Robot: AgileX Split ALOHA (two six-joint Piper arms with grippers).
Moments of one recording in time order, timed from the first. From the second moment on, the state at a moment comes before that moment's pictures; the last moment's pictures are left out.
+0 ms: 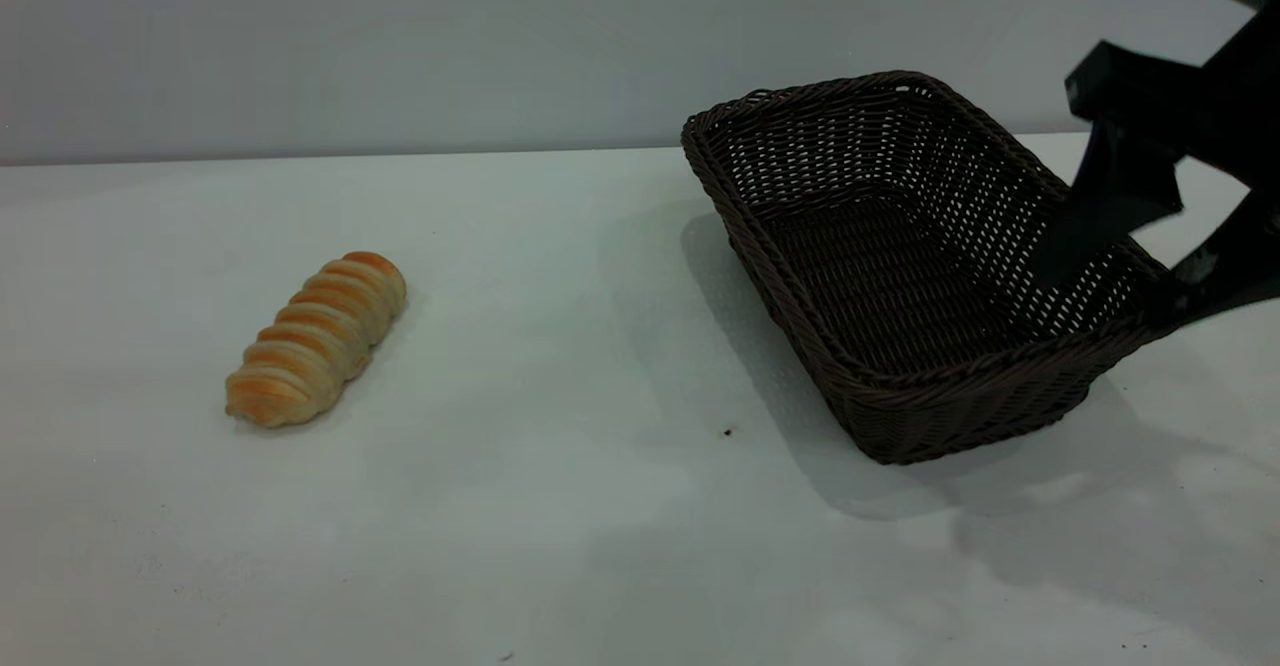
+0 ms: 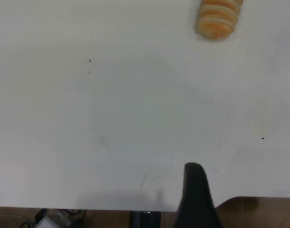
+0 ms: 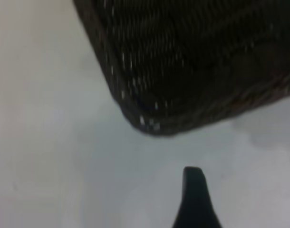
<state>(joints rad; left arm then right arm) -0.03 0.44 -0.62 0.03 1.02 -0.13 0.17 1.61 -0.80 0.66 0.50 -0.15</state>
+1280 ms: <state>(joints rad) -0.03 0.44 -0.62 0.03 1.03 -0.13 0.17 1.92 -0.87 0.95 0.32 -0.14</state>
